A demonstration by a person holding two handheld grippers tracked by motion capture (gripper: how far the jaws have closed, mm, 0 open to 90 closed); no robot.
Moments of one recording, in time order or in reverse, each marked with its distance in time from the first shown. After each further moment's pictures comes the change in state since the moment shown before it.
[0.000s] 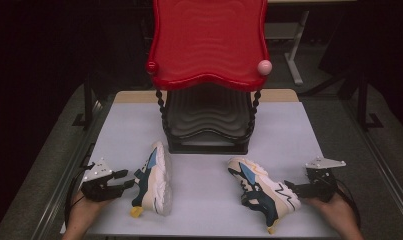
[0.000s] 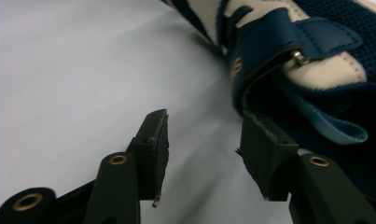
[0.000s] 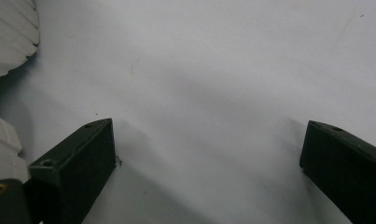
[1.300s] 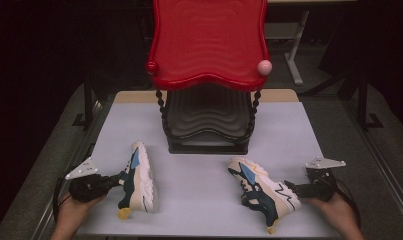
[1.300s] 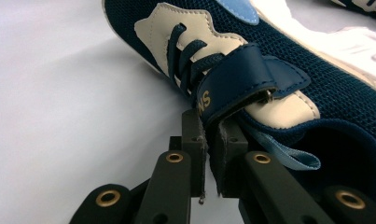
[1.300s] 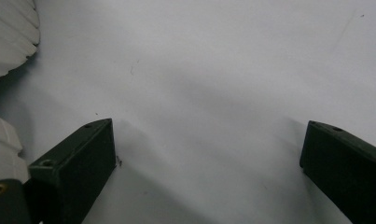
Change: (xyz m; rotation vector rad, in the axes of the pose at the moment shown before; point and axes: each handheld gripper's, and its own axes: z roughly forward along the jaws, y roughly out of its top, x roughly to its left) left arm 0.016 -0.006 -0.029 -0.024 -0.076 -0.087; right arm 0.000 0.000 0.000 0.000 0.001 -0.001
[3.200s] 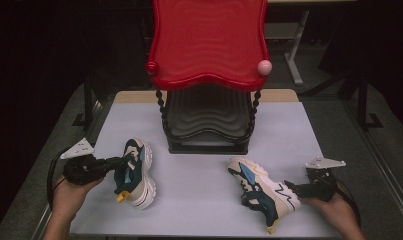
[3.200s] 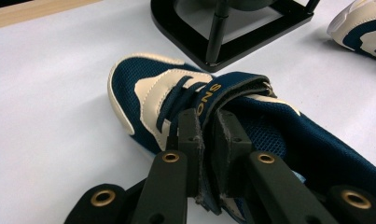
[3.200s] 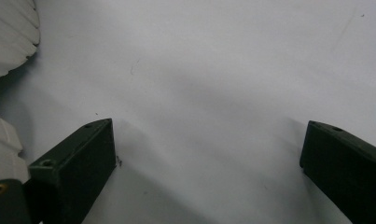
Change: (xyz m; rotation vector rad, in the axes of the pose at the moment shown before) left arm -0.002 0.059 -0.014 -0.006 0.073 -0.023; right arm 0.000 0.000 0.000 0.000 0.001 0.000
